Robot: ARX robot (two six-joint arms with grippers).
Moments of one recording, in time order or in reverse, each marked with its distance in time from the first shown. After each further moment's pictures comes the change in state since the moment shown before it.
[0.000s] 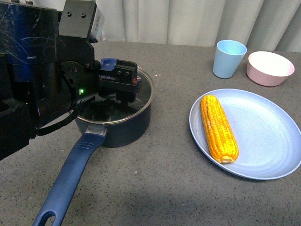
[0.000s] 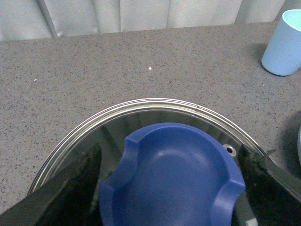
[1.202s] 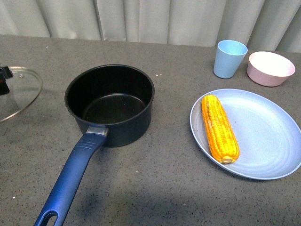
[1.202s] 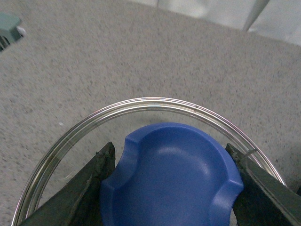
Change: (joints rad) left arm 0.484 0.002 -0.150 0.089 0.037 -0.070; right arm 0.000 0.000 0.000 0.000 0.000 0.000
